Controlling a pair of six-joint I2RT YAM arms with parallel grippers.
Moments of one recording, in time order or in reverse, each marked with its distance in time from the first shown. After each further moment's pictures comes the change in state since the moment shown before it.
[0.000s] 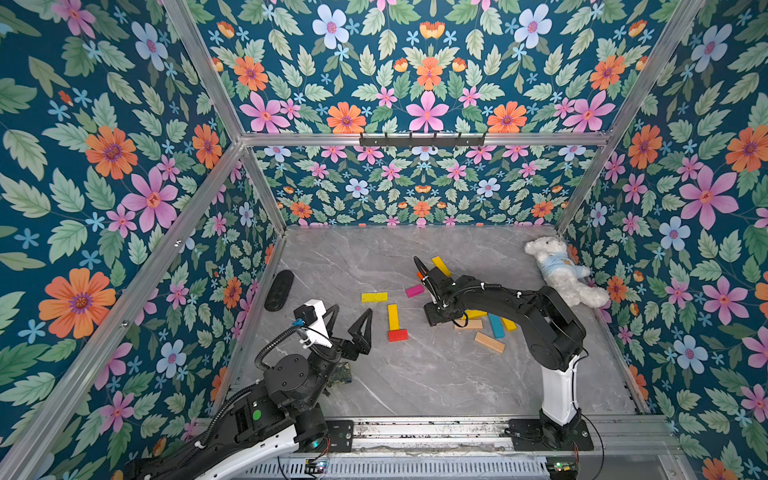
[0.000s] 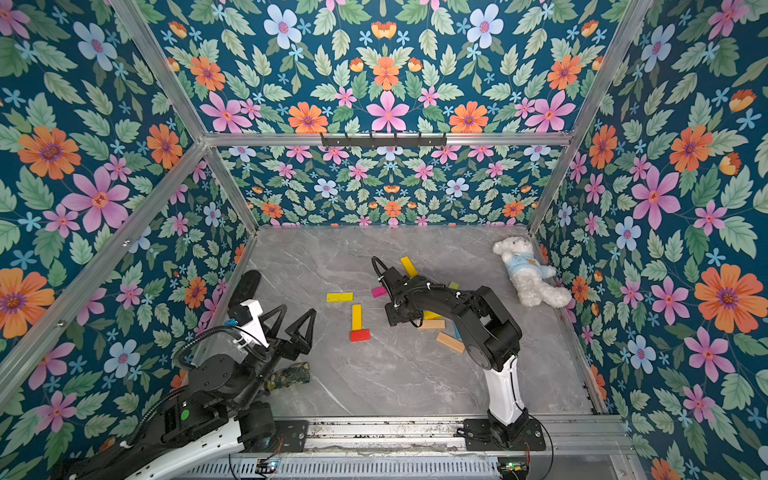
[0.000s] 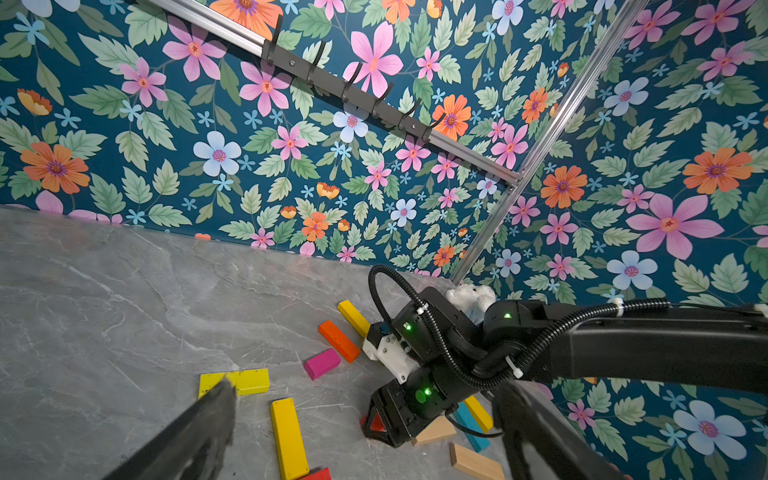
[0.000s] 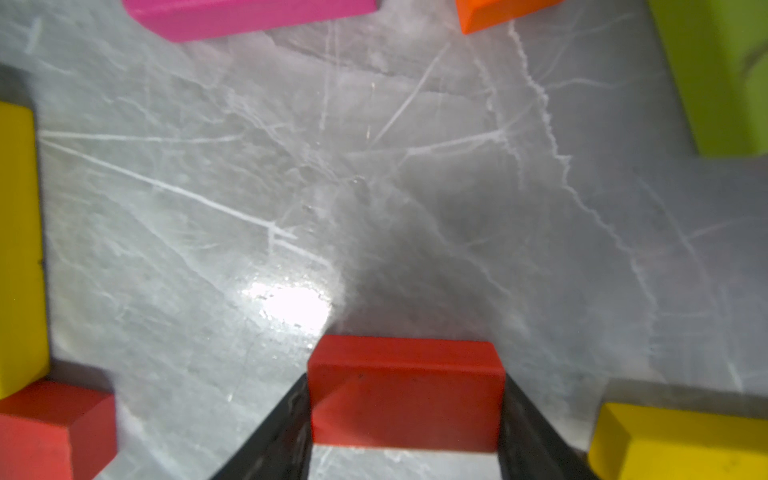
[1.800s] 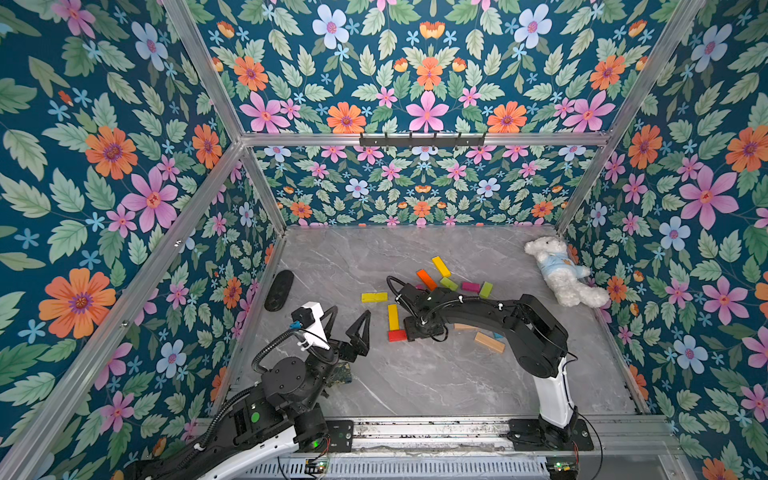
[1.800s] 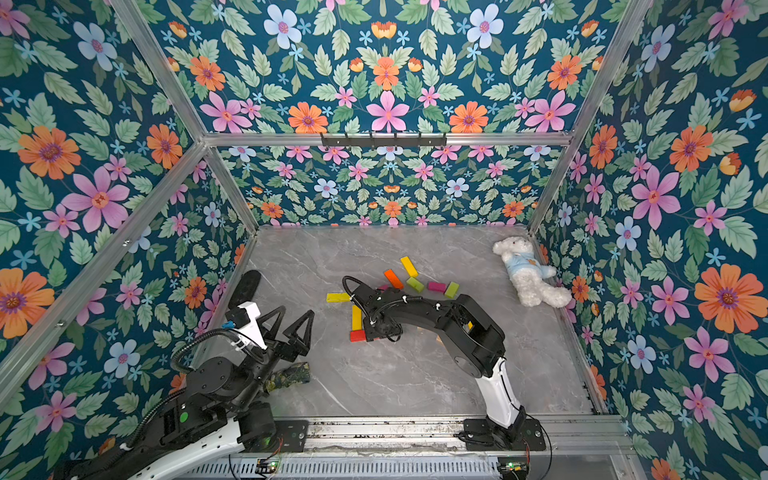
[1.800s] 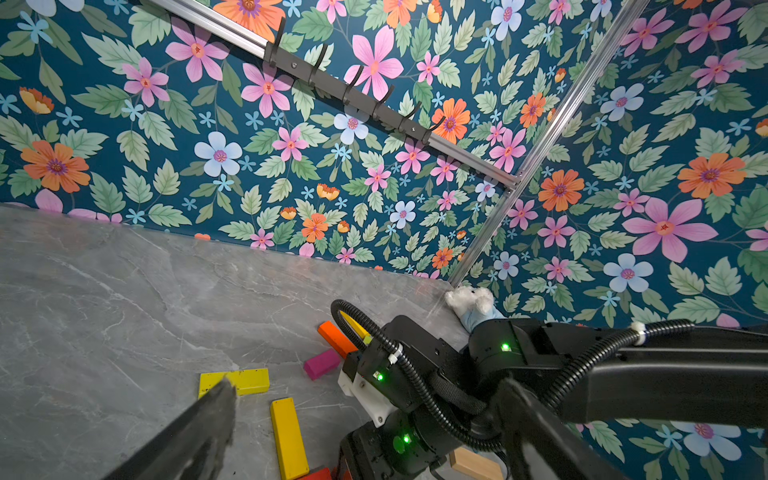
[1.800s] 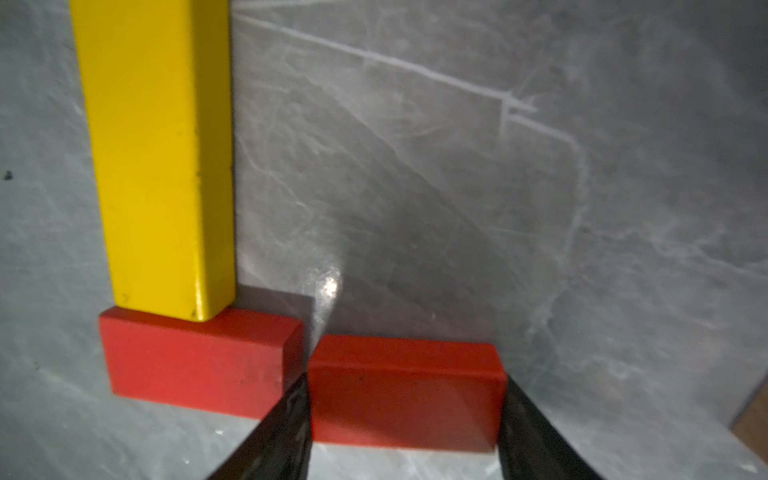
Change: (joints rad) left arm 0.000 -0.035 -0.019 0.000 0.000 0.000; right arm 0.192 0.058 0.106 -0.097 0.005 0.267
